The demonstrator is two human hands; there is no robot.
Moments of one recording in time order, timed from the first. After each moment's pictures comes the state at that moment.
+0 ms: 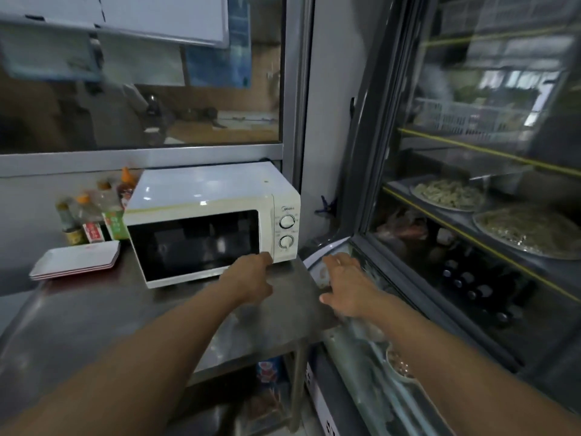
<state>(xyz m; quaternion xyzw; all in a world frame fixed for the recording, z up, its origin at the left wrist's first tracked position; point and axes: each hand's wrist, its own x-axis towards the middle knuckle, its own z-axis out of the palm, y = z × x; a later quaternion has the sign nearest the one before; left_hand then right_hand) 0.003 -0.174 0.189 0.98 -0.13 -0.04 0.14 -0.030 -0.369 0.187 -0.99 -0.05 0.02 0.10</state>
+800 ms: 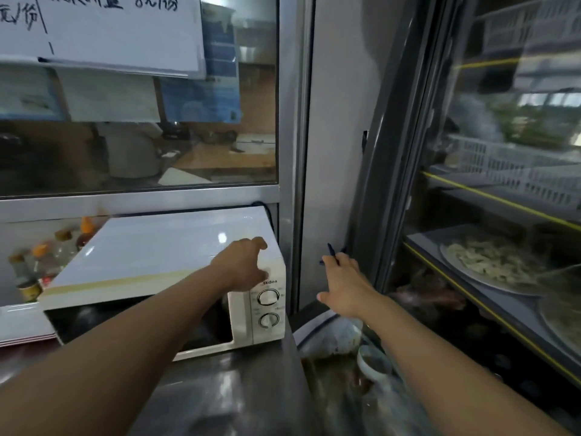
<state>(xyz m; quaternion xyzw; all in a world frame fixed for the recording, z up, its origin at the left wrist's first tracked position) 0.217 -0.245 0.266 0.99 -0.08 0.02 0.14 0.212 -0.447 0.230 -0.99 -0.08 0.02 0.12</state>
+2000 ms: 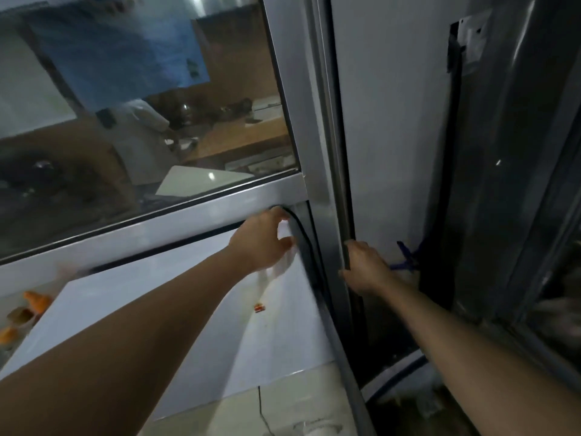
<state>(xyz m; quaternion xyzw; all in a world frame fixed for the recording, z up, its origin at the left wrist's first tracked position) 0.504 -0.230 0.230 0.99 -0.10 0.07 0.10 0.531 -0.408 0.112 -0.96 -0.06 0.03 0.29</state>
